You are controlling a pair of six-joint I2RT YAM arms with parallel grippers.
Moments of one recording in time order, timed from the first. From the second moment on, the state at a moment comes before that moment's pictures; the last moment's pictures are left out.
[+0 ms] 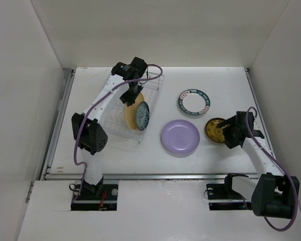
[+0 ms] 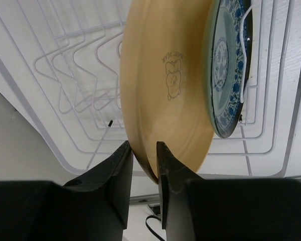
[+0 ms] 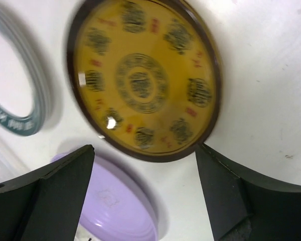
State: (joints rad) left arm -0.50 1.95 2.05 -1.39 -0.23 0.09; right arm -0.11 1.09 0.59 -0.50 0.03 1.05
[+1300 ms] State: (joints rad) left arm -0.54 1.74 2.28 -1.23 -0.03 0.00; right arm 0.31 1.38 1.08 0.05 -0.68 0.63
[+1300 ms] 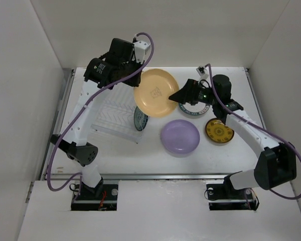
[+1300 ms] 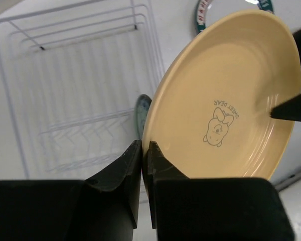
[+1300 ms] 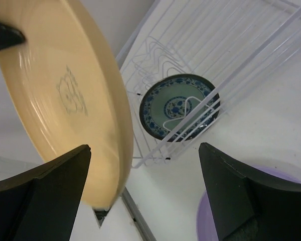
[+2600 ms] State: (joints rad) left arm 0.00 2.04 1.88 -1.15 -0.24 0.04; right arm 0.27 1.43 0.85 -0.47 -0.26 0.57
